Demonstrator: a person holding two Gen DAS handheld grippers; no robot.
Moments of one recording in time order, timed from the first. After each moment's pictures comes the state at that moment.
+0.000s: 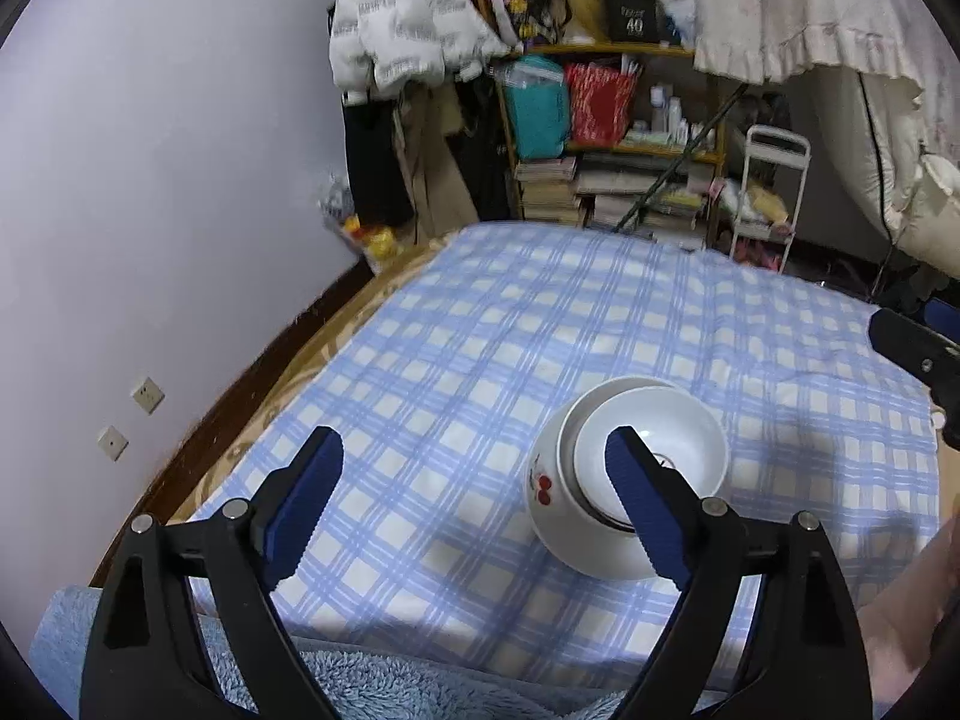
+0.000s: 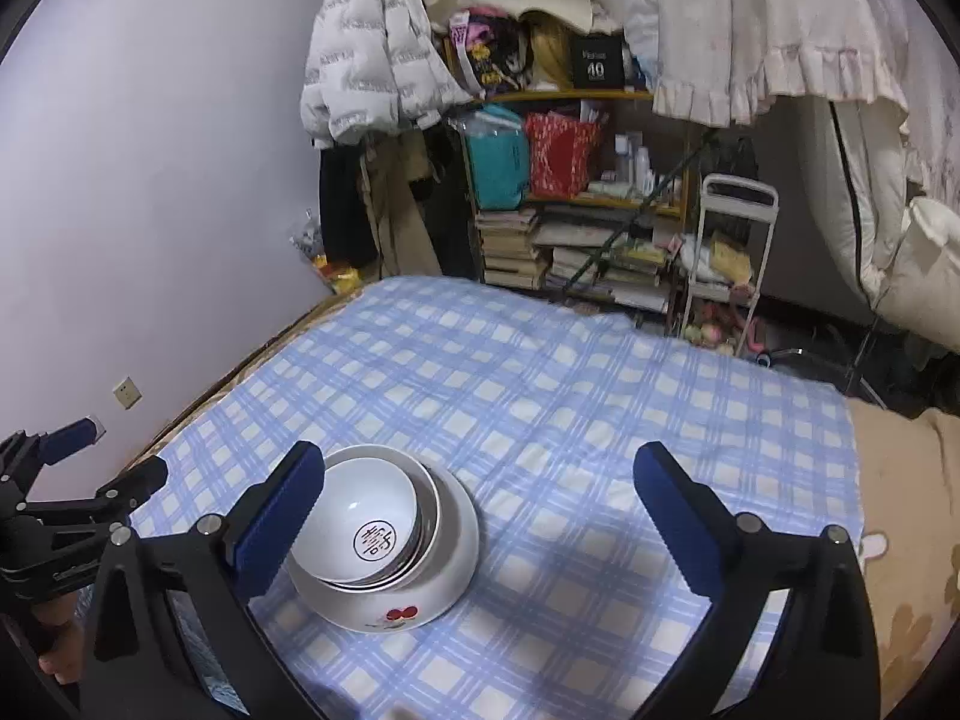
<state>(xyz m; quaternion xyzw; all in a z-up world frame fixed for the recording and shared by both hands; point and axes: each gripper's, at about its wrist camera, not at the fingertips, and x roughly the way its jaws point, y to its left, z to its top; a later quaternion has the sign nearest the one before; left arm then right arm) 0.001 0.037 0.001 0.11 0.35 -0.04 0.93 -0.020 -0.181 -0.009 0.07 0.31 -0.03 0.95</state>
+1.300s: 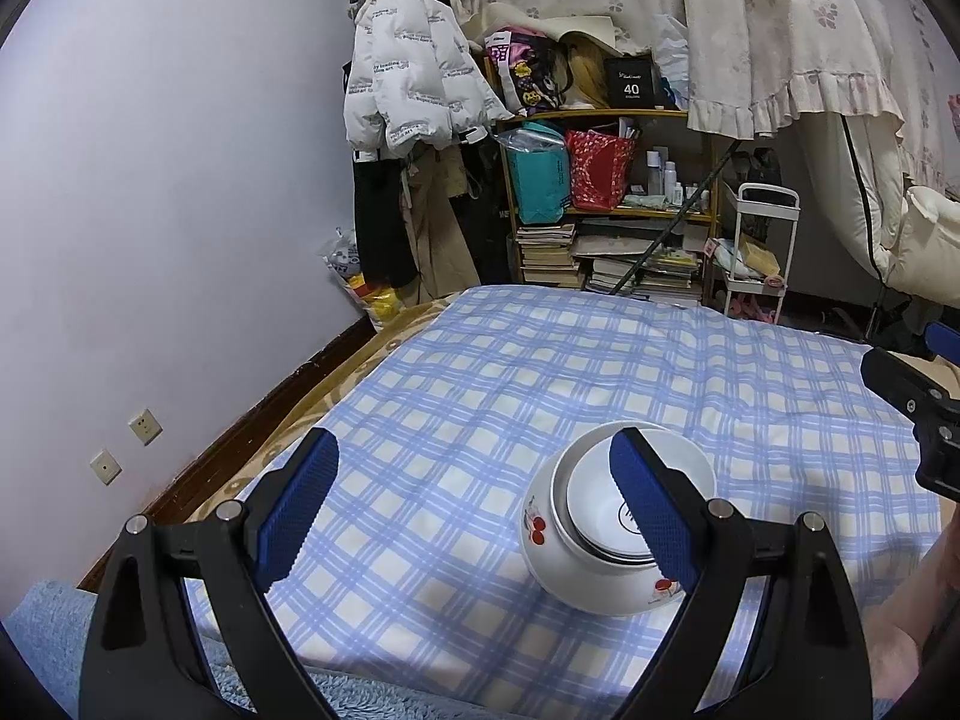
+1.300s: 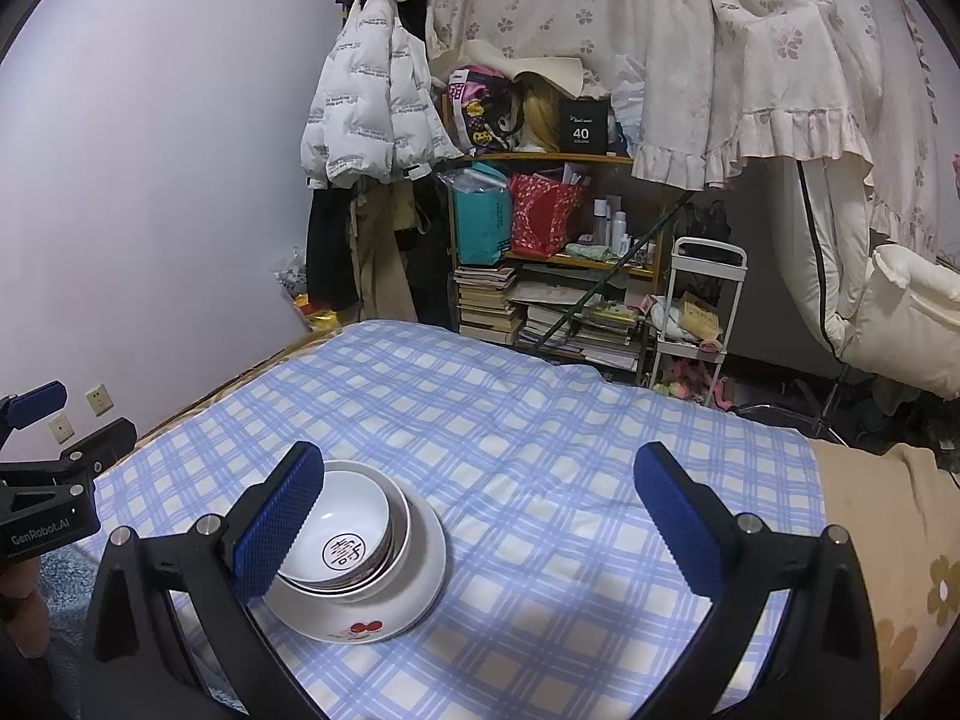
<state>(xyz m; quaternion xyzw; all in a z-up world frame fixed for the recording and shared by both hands) -0.023 0.037 -0.002 0.09 0.28 -0.05 0.95 -0.053 -0.174 -0.014 0.02 0.25 -0.05 0.97</state>
